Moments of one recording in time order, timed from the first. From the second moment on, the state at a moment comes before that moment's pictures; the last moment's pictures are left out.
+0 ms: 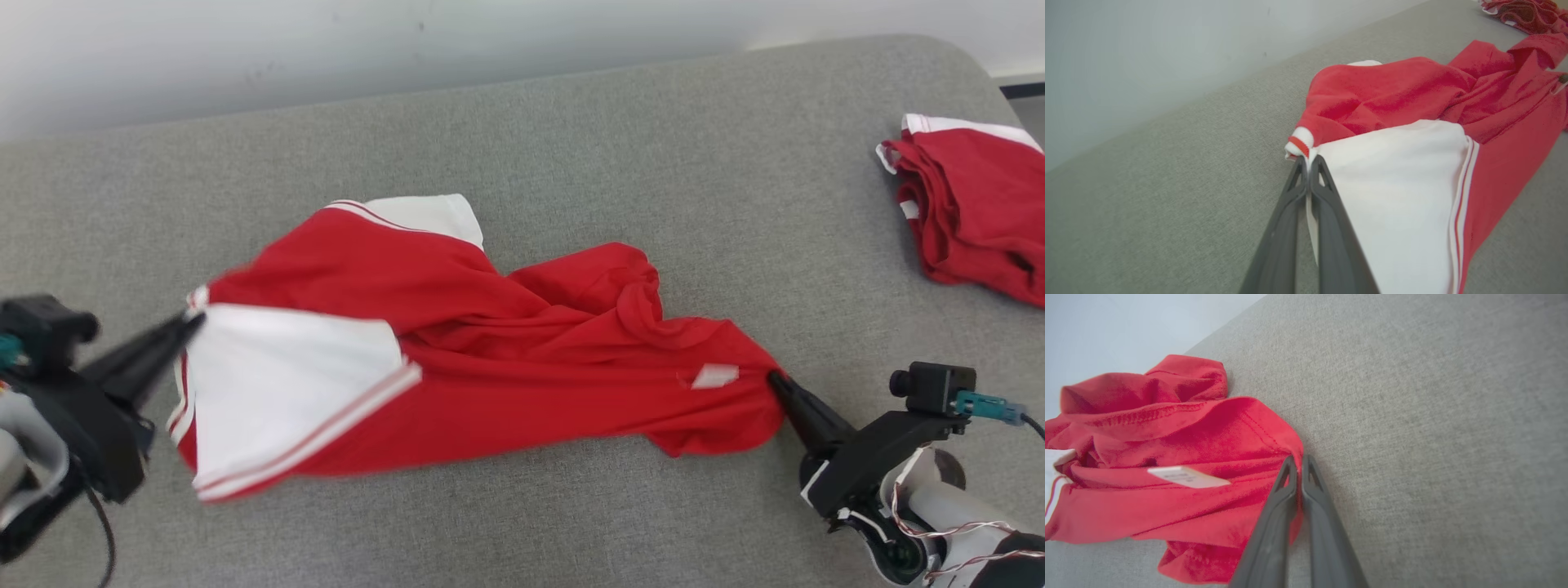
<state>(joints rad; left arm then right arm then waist) -0.94 0.83 -1.18 0.34 -0.96 -0.13 -0.18 -0.59 -0.64 1.11 0.48 1.38 0.13 -0.24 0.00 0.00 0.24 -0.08</state>
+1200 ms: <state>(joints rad) -0.74 0.88 -1.16 0.06 -1.06 0.05 -0.23 -0.50 -0.62 0.96 0.50 1.21 0.13 -0.26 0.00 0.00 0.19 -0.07</state>
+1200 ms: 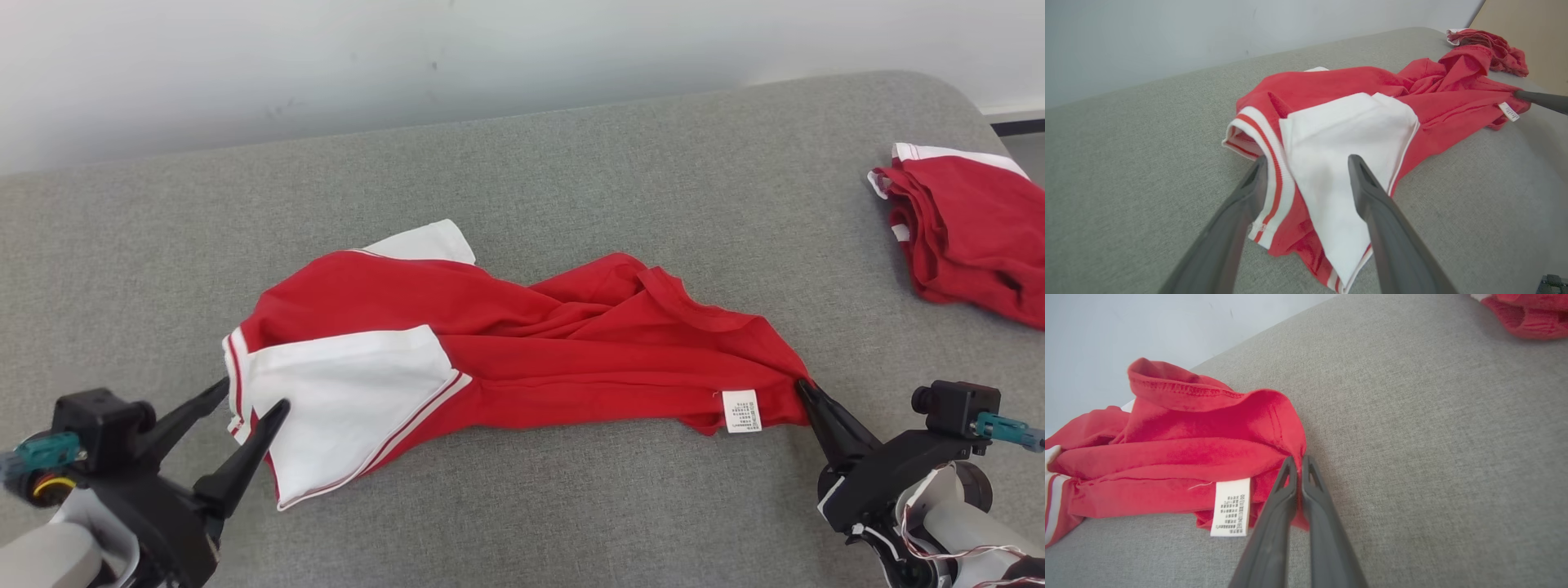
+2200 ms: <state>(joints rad) -0.75 0.85 -1.12 0.04 -0.94 0.17 -0.22 -0.52 -0.62 0.98 0.50 1.23 0.13 -0.26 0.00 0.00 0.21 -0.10</state>
